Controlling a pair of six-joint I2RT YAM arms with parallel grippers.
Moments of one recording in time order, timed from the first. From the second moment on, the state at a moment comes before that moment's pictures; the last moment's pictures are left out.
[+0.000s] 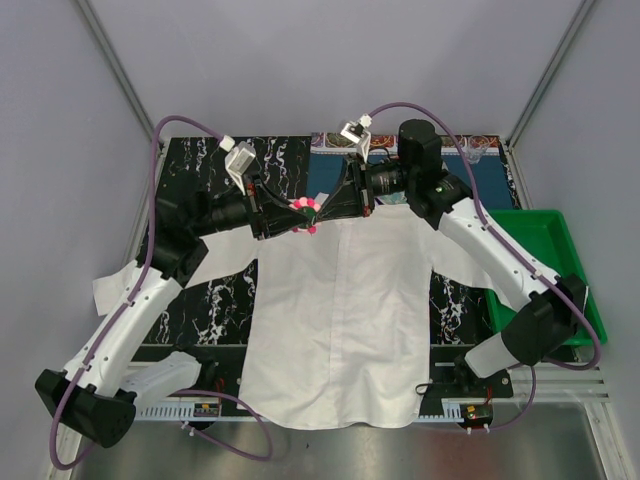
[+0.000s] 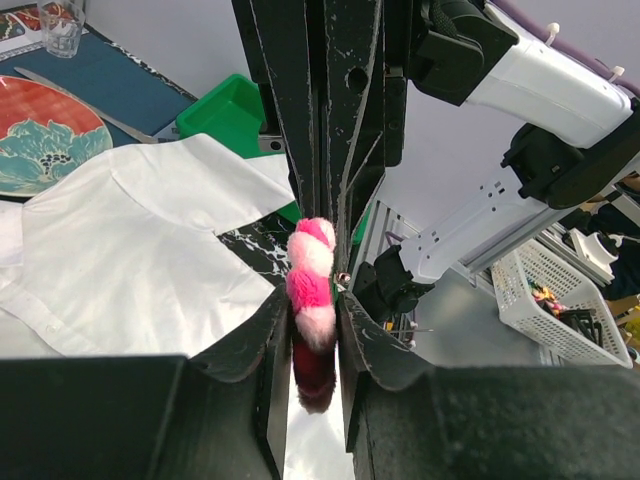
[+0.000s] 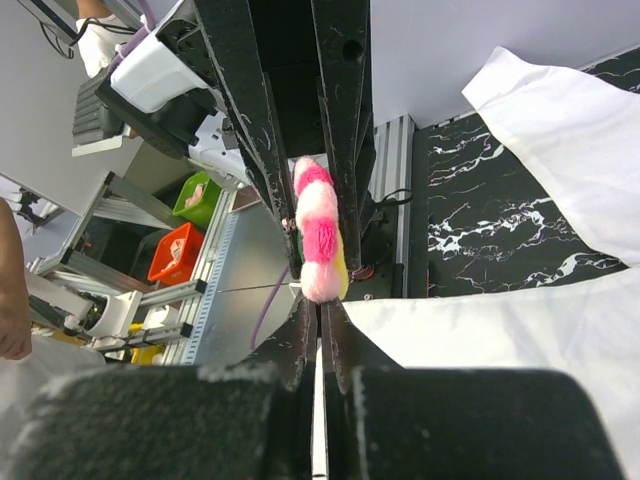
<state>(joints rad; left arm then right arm) -0.42 1.01 1.09 -0.06 0.88 -0.54 0.55 1.50 1.47 -0.07 -1.23 0.49</state>
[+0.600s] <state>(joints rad) -0.43 1.02 1.03 -0.05 0.88 -0.54 0.55 1.54 1.49 -0.07 -1.23 0.50</state>
